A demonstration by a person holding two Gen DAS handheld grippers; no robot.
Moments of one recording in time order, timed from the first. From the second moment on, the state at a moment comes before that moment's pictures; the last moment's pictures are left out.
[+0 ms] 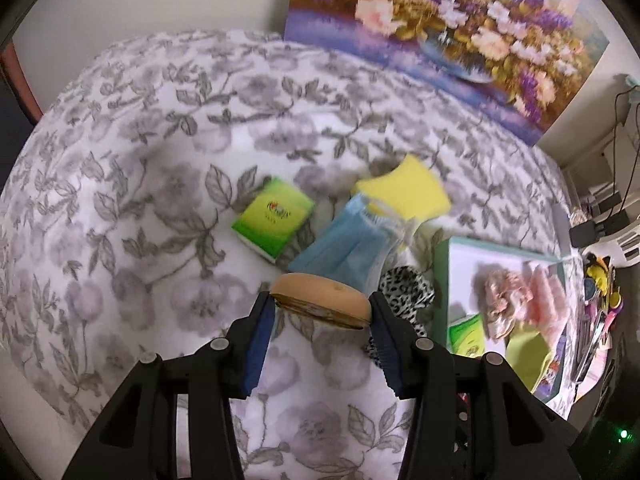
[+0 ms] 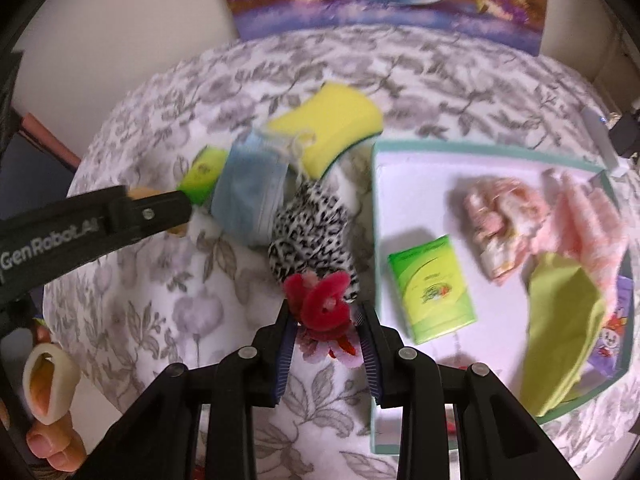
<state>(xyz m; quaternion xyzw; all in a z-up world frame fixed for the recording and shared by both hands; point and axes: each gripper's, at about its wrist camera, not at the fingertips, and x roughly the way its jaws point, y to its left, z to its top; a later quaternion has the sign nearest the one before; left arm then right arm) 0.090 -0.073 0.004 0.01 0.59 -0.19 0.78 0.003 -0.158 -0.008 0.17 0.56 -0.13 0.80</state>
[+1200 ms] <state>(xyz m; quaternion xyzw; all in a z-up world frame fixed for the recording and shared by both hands) 0.062 -0.213 -0.022 0.05 0.62 -0.24 0.75 -0.035 -0.329 -0.008 0.26 0.51 -0.32 0.76</state>
